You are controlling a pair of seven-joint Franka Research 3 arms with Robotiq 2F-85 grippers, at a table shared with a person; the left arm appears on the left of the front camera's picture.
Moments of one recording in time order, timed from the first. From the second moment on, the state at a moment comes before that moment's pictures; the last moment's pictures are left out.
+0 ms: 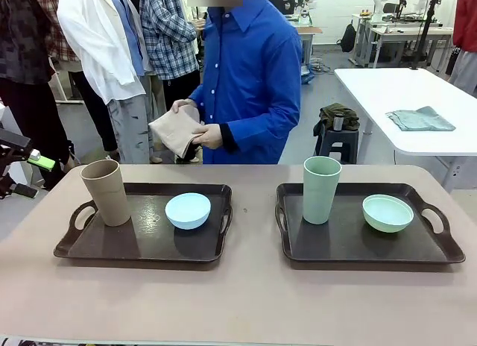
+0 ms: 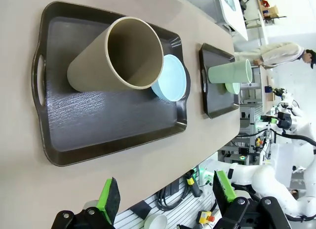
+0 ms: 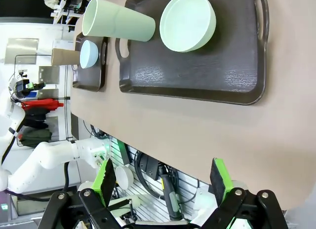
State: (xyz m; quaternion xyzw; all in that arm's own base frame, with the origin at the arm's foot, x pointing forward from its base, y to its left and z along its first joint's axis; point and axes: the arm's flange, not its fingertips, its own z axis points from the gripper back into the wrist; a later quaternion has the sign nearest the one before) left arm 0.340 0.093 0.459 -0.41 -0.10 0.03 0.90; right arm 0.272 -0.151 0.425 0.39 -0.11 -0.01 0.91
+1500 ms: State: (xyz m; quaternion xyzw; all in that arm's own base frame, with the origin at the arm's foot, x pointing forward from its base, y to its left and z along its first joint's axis) left arm 0.340 0.093 0.459 -0.41 -0.10 0.03 0.90; right arm 0.272 -0.151 0.425 0.39 -0.11 -0.01 0.91
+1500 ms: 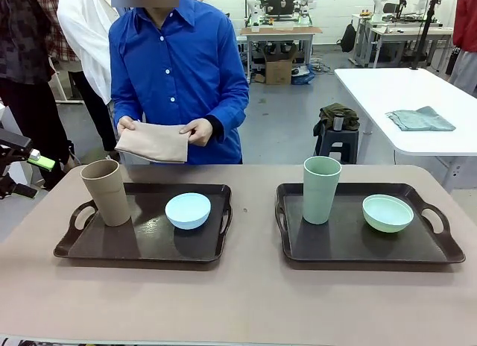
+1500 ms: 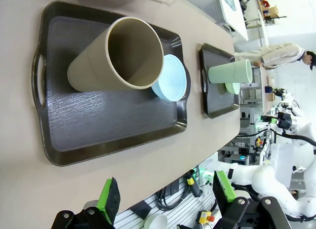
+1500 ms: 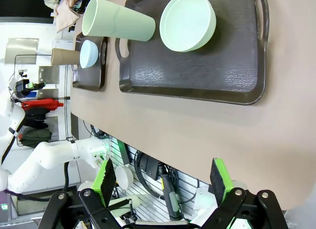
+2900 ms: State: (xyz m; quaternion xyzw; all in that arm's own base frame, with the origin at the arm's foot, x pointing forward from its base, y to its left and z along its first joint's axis) left arm 0.340 0.093 0.461 -0.40 -0.11 0.01 0.91; right arm 0.272 -0.146 0.428 0.38 -0.11 0.01 0.92
